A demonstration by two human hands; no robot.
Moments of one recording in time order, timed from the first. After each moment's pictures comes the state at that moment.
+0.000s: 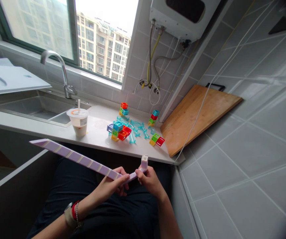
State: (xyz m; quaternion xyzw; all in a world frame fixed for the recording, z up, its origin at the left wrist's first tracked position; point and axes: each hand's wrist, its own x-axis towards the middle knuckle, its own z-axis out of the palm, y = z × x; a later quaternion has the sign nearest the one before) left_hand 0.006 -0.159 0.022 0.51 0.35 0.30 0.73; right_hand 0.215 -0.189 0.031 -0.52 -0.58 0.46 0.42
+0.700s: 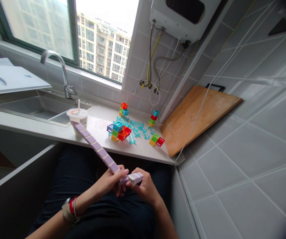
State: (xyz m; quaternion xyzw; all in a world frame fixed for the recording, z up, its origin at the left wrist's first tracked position) left_hand 0.005 -0.149 0.031 0.52 0.34 0.27 0.74; right_hand 0.197 -0.204 0.034 -0.49 -0.68 0.34 0.42
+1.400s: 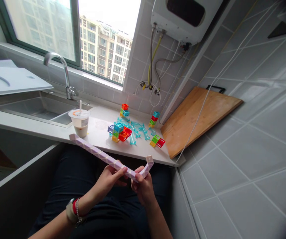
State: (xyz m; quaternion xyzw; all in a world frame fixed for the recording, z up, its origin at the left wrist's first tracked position) left_hand 0.004 -0.149 0.035 0.48 0.34 0.40 0.70; right_hand 0.169 -0.194 -0.002 -0.38 -0.36 0.57 0.64
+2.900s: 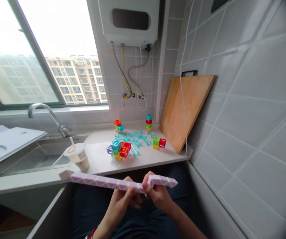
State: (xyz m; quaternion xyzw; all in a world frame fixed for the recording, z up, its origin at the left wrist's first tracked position) left_hand 0.004 -0.150 0.068 0.57 0.32 0.35 0.67; right_hand 0.173 -0.197 0.029 -0.45 -0.51 0.43 0.60
